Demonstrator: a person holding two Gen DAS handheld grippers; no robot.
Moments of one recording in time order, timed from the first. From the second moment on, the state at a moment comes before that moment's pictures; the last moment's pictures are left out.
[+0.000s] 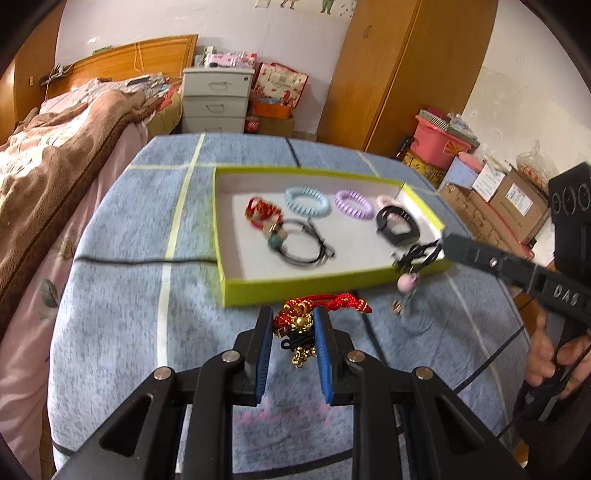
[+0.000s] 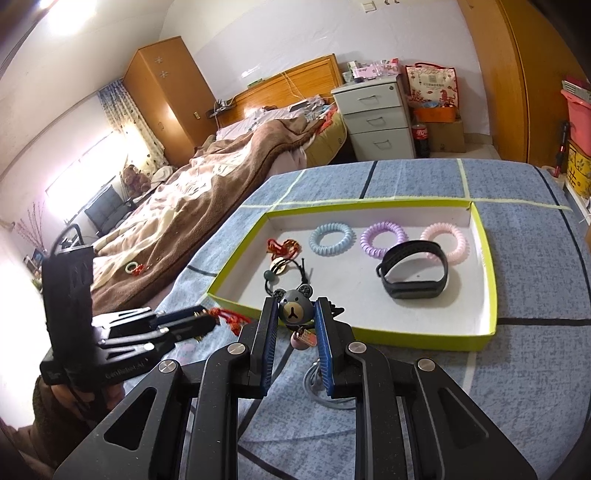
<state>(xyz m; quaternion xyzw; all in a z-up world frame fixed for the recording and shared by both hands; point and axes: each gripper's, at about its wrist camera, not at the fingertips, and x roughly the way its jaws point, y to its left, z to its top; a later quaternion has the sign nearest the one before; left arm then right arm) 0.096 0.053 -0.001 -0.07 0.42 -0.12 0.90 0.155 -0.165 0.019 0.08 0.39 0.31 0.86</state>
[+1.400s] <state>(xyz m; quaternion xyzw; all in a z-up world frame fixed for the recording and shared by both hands) 0.066 0.026 -0.016 -0.01 0.45 -0.21 0.87 0.150 -0.164 0.012 0.09 0.39 0.31 0.86</state>
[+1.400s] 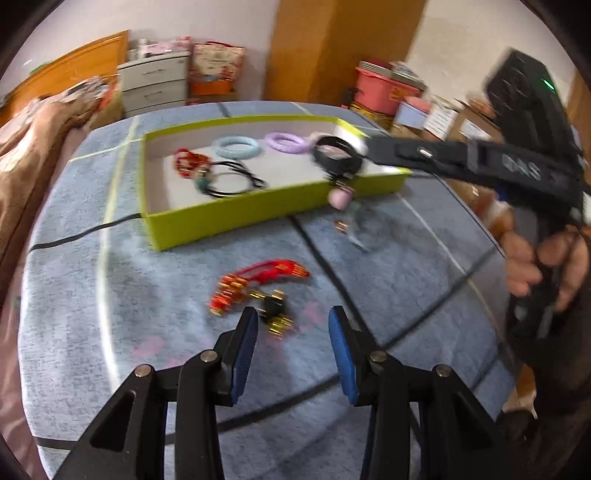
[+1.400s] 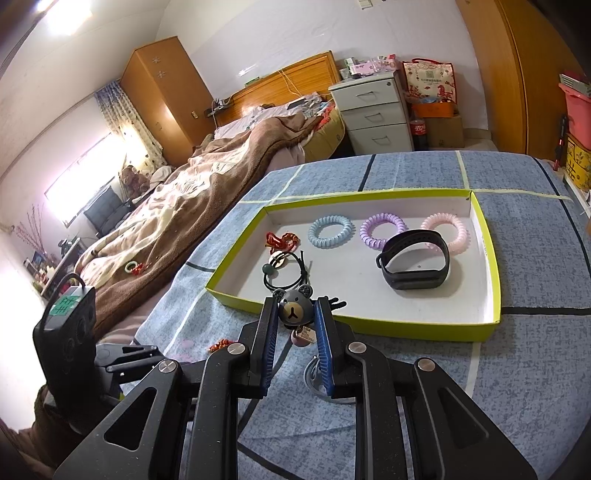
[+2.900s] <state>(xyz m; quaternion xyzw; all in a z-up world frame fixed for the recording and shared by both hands) 0.126 0.056 0.035 -0.03 0.39 -0.11 0.91 0.192 -0.148 0.033 0.06 0.38 0.29 0.87</state>
